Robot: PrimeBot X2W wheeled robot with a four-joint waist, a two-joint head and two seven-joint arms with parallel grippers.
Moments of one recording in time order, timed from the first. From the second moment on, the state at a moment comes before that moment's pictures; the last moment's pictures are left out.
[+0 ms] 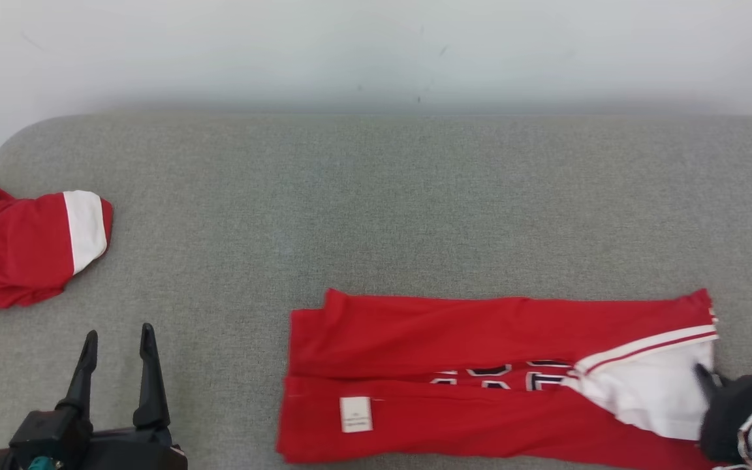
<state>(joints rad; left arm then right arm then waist) -0.10 0.12 0.05 0.18 -0.24 -0.06 -0.26 -0.28 -0.41 0.11 0.68 0.51 0.13 0.17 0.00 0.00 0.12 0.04</state>
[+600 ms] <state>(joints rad) -0.05 0.08 0.09 0.20 -0.20 -0.09 -0.26 -0.29 -0.57 0.14 0.57 0.56 0.13 0.18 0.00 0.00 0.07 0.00</state>
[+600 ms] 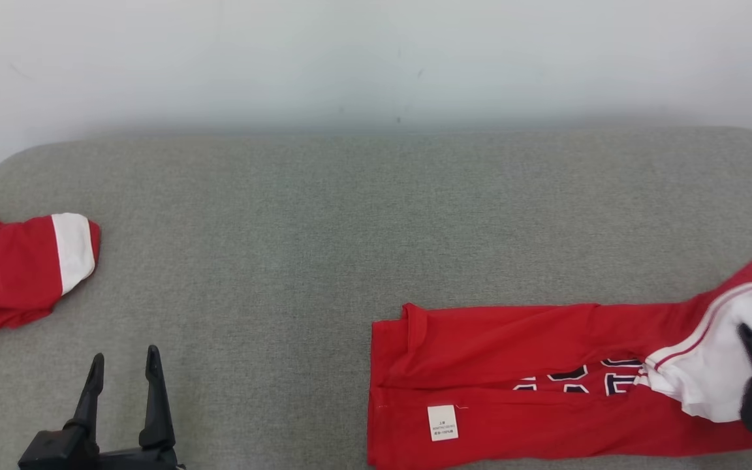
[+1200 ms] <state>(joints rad) -0.05 0.06 0.08 0.22 -0.18 -0.11 -0.26 -0.15 -0.36 0.21 0.00 0.58 0.13 0.36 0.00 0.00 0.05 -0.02</state>
